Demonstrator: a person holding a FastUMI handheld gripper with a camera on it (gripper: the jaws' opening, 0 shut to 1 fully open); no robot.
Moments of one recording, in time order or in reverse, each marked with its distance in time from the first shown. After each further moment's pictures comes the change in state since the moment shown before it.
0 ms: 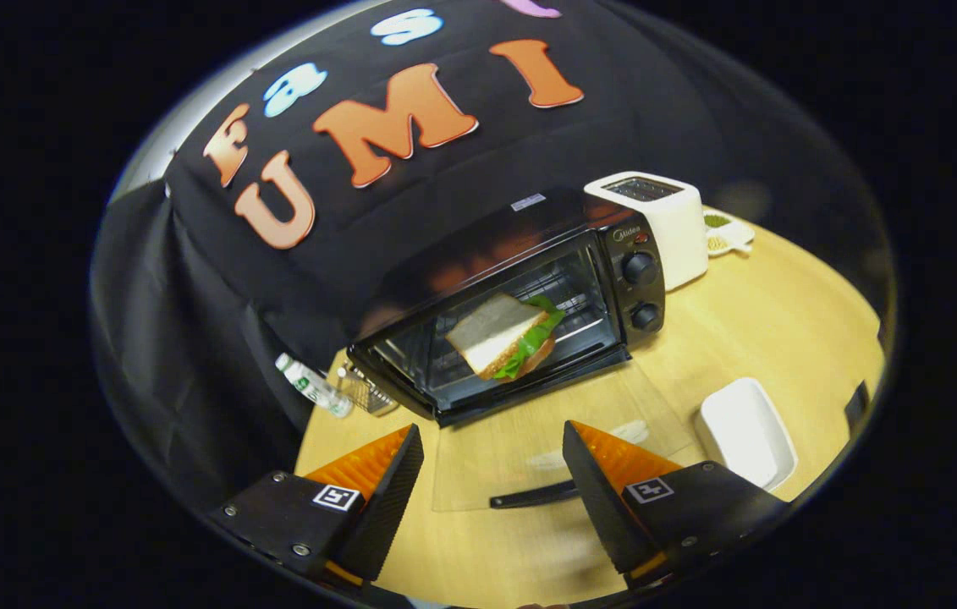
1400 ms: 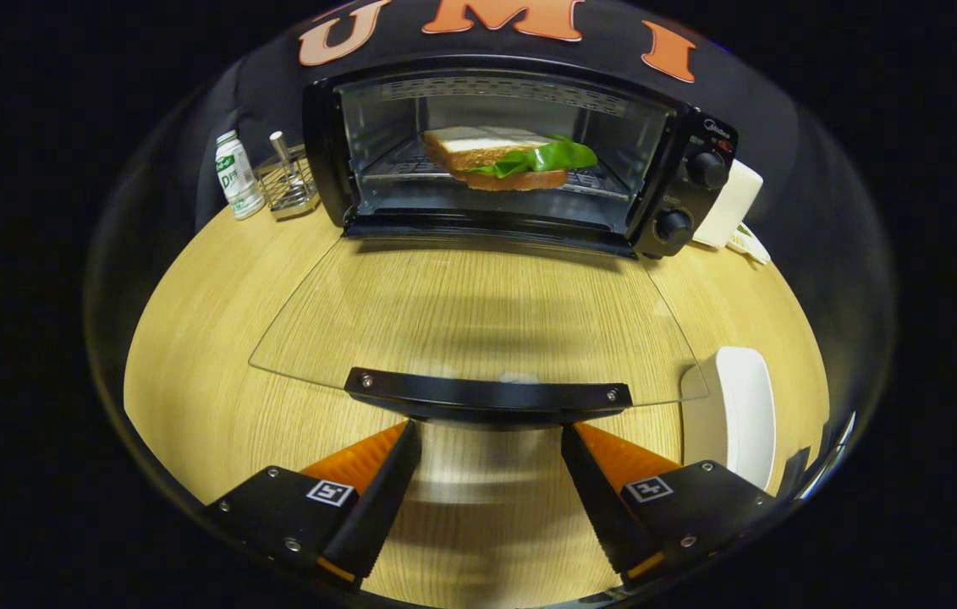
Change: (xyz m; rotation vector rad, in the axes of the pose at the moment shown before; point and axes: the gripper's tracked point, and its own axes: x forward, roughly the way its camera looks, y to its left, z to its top) arm 0.069 -0.067 -0.127 -0.399 0.313 -0.206
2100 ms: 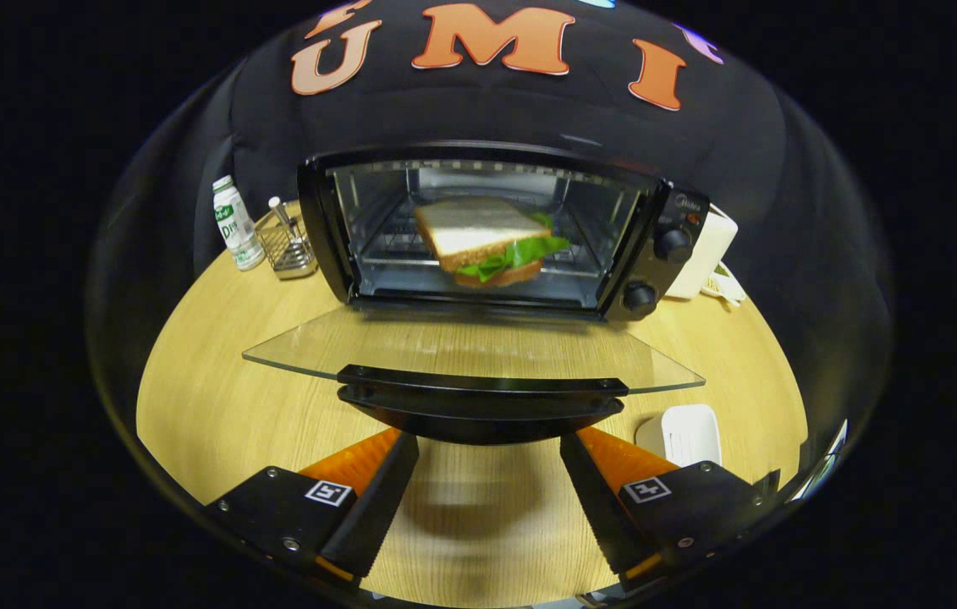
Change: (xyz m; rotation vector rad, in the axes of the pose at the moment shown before) arm -0.044 -0.010 0.076 -0.004 -0.137 -0.022
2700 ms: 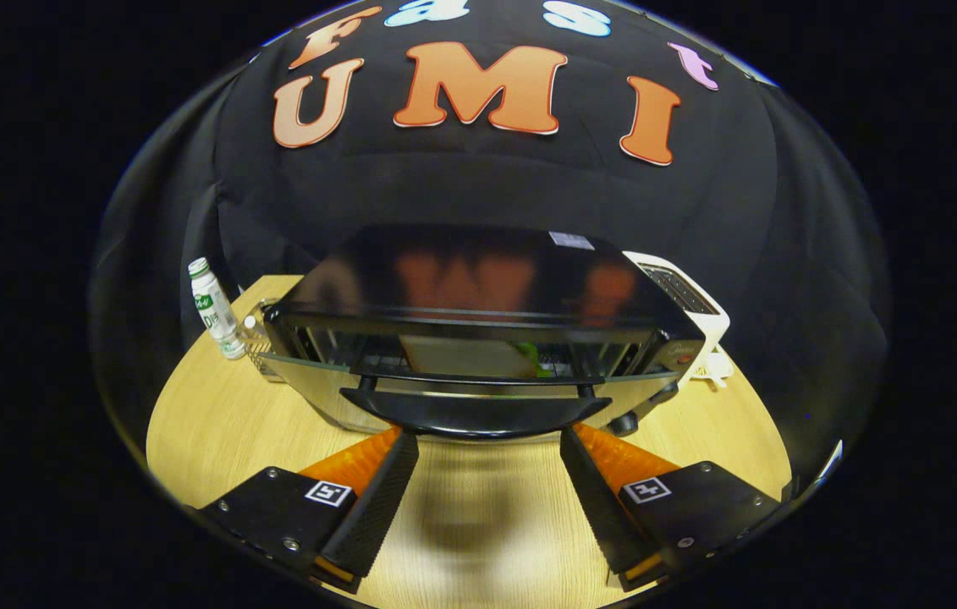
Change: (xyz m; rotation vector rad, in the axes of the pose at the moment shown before) arm 0.016 -0.012 0.130 0.037 -0.228 -0.046
